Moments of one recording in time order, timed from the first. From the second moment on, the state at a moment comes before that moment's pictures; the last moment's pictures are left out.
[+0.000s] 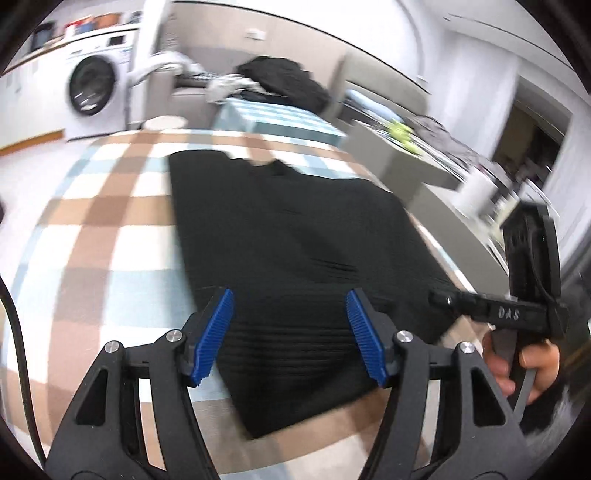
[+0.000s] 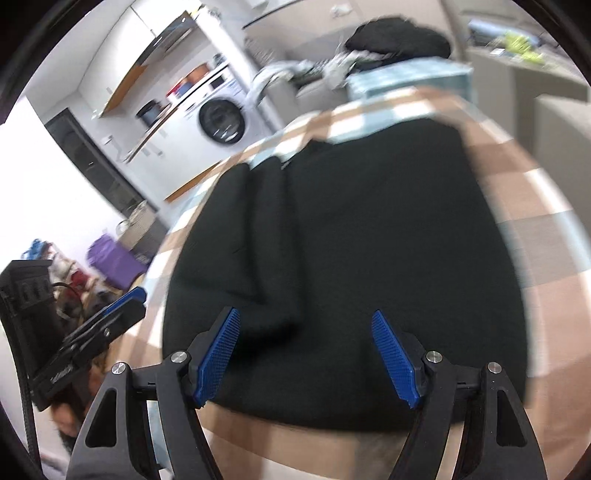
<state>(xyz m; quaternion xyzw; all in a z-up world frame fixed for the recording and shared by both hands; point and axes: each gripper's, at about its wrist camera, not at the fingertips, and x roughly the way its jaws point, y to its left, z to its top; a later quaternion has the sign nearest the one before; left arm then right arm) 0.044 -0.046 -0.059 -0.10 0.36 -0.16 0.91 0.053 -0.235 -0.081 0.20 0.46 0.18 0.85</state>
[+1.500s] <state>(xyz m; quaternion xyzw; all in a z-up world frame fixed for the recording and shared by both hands) 0.056 -0.017 -0.090 -0.08 0.42 -0.14 0.89 0.176 -0.146 -0.082 0.10 0.48 0.22 0.84</state>
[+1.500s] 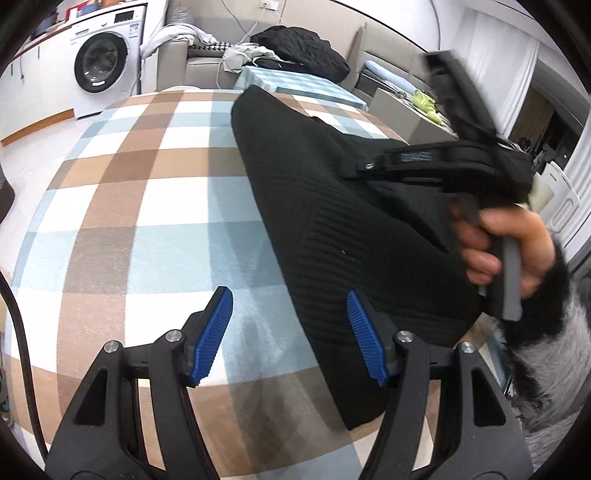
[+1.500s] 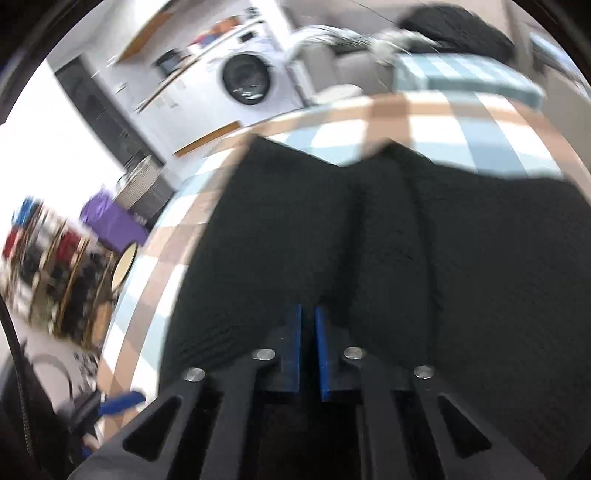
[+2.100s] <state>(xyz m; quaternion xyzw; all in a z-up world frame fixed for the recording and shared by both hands) 0.067 -0.036 -0.096 -0.07 0.43 -0.16 0.89 0.170 -0.192 -0.091 0.10 0.49 0.17 0.85</state>
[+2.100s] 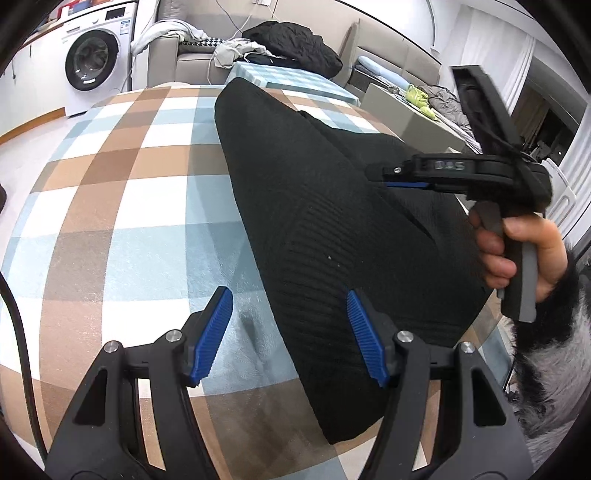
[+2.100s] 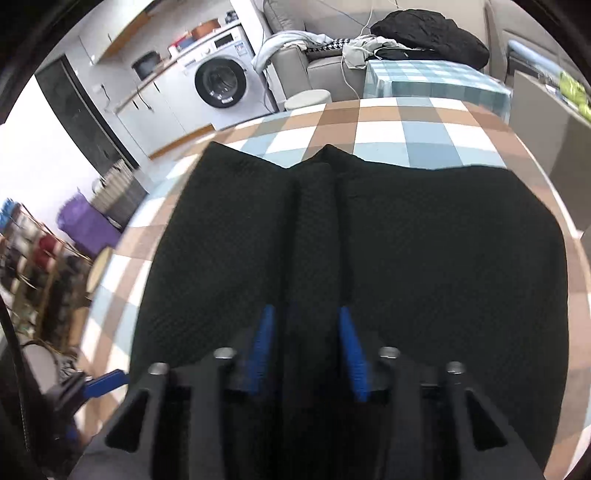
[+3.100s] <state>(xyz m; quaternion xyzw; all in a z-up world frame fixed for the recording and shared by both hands) 0.125 -0.078 -0.097 -0.06 0.42 -0.17 0.89 0.135 -0.165 -0.083 0.04 0.48 0.17 0.86</state>
